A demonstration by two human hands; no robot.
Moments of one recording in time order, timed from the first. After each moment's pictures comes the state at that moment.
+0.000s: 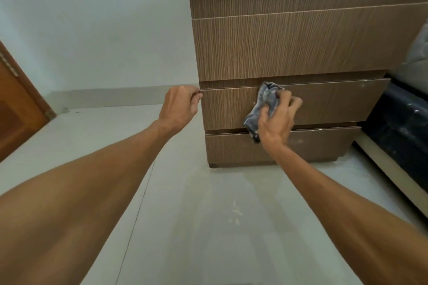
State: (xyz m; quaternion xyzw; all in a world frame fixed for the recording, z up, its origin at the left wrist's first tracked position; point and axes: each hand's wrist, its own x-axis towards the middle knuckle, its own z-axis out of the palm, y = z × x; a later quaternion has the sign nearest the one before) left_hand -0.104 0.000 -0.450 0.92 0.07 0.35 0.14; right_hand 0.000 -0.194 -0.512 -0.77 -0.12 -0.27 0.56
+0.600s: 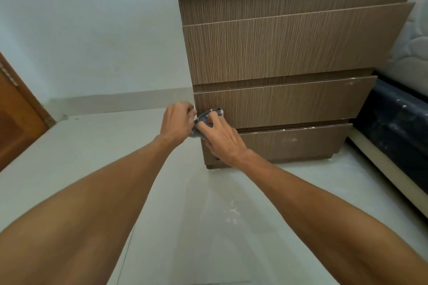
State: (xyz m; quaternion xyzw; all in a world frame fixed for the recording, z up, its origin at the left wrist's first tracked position) left_hand -0.118 -0.002 -0.485 0.92 0.20 0.29 0.20; right_hand -0.052 -0.125 -0.547 -0.80 -0.52 -0.21 0.19
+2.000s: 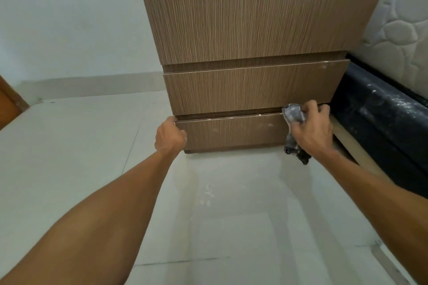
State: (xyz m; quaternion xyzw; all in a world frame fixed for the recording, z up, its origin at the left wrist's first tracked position) left_hand -0.112 -0.067 -0.557 0.84 0.41 0.18 0.31; right_hand 0.037 -0.353 -0.566 -0.93 -0.10 -0.15 0.33
